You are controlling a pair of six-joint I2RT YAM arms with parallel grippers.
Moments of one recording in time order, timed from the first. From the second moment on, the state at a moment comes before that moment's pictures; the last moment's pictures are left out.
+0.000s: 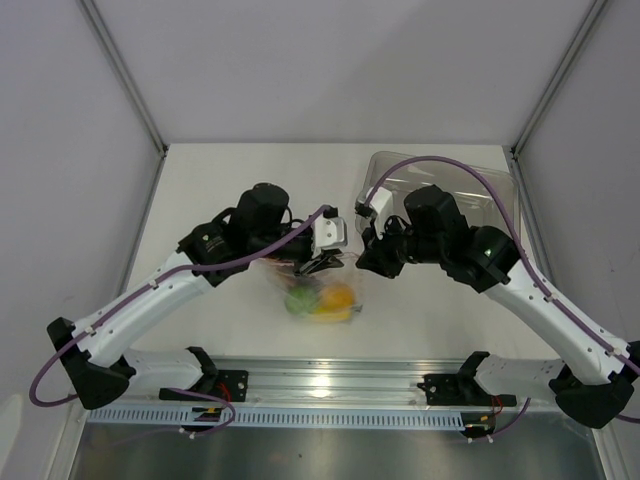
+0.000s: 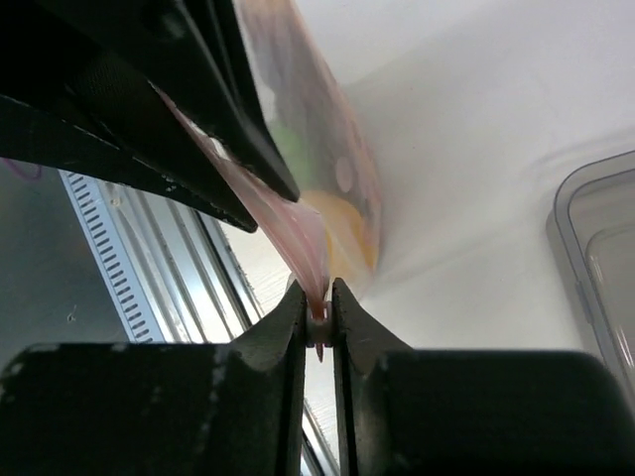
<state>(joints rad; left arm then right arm) -0.85 1.20 1.31 -0.61 0.54 0.46 0.82 1.15 1.37 -0.82 -0.31 -0.08</state>
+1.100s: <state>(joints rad) -0.83 1.20 1.30 -0.65 0.48 0.04 0.61 0.85 1.01 -0.51 -0.47 0.18</state>
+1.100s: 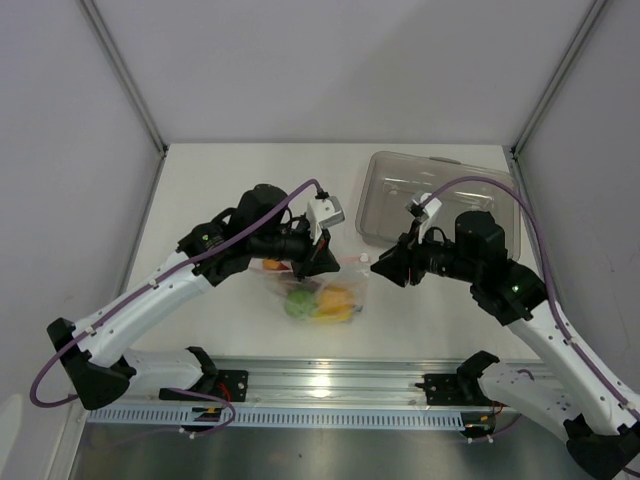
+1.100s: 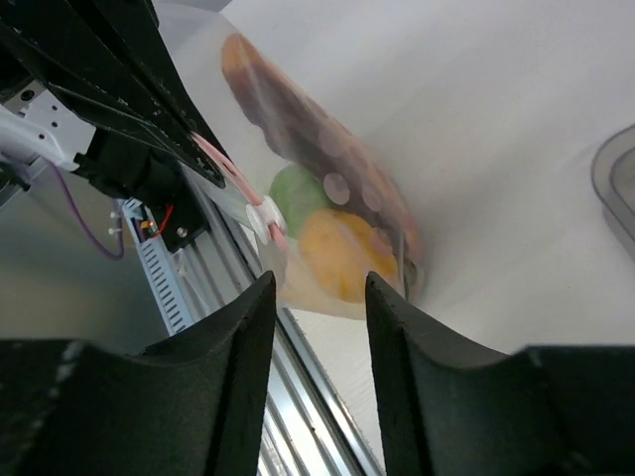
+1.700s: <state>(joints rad) -0.83 1.19 1.30 -0.65 0.50 0.02 0.59 0.90 0.93 -0.33 -0.70 0.23</state>
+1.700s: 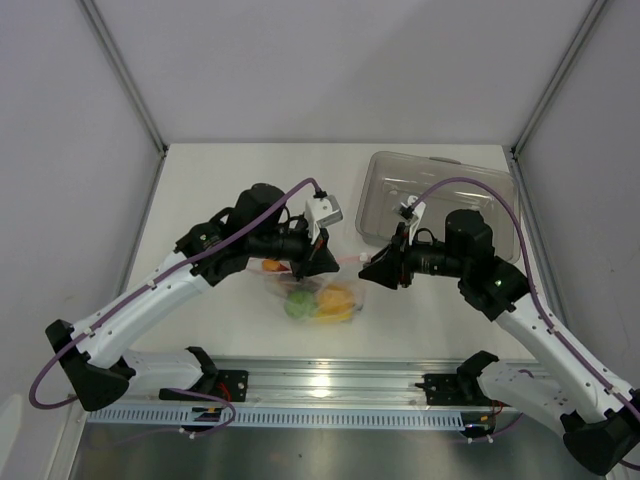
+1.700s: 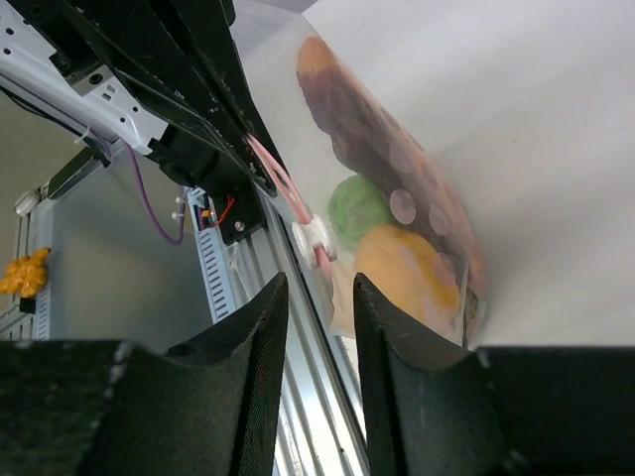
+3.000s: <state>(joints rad) -0.80 1.18 1.27 -0.64 0.55 -0.01 0.53 0.91 0.85 -0.11 -0.80 0.37</state>
